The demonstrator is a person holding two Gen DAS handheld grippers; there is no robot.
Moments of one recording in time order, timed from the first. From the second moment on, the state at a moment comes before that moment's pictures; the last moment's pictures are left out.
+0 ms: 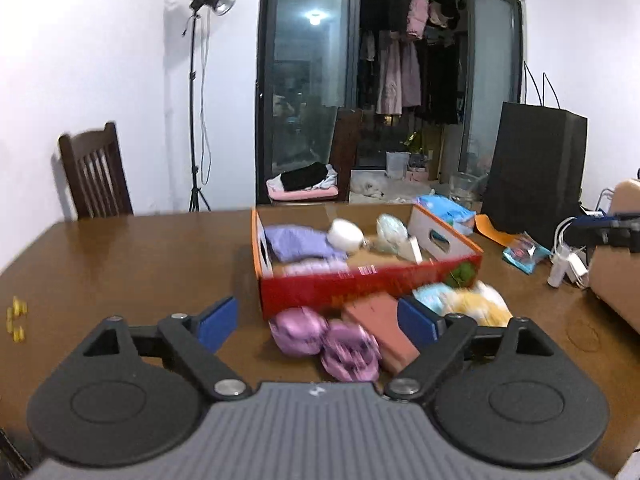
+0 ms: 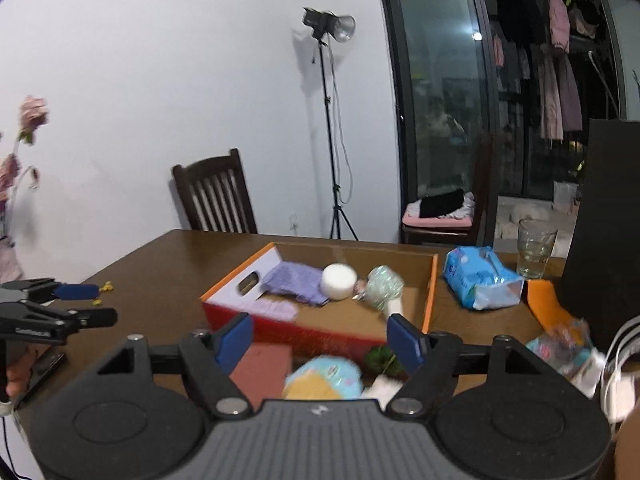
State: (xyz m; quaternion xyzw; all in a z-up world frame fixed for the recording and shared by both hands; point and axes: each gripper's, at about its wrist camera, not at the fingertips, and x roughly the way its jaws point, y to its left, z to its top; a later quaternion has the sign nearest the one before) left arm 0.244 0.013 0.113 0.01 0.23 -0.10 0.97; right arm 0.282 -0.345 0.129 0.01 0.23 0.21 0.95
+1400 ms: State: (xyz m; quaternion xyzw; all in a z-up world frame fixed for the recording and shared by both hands) left arm 0.359 -0.110 0.005 -0.18 0.40 -0.27 0.86; right arm 0.343 -0.408 -0.020 0.30 0.30 0.16 0.89
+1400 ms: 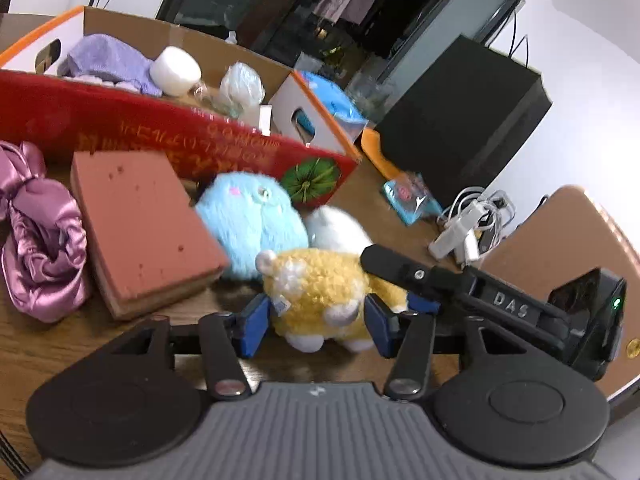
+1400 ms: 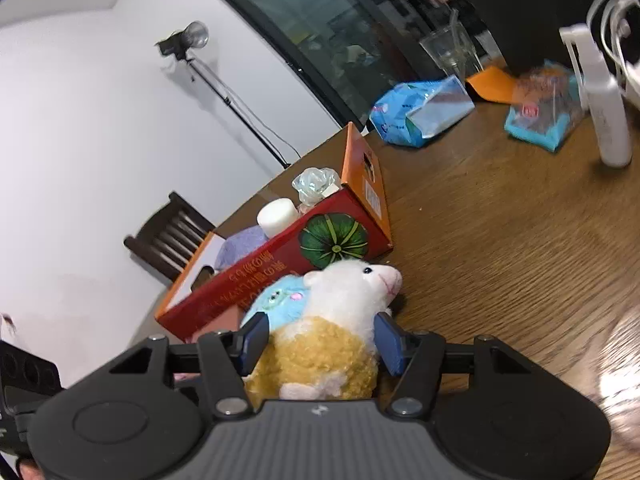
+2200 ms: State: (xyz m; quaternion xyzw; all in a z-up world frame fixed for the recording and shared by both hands) left arm 0.304 -0.114 0.060 -0.17 0.32 -0.30 0.88; right arm 0.282 -0.401 0.044 0.24 0.23 0.17 0.93
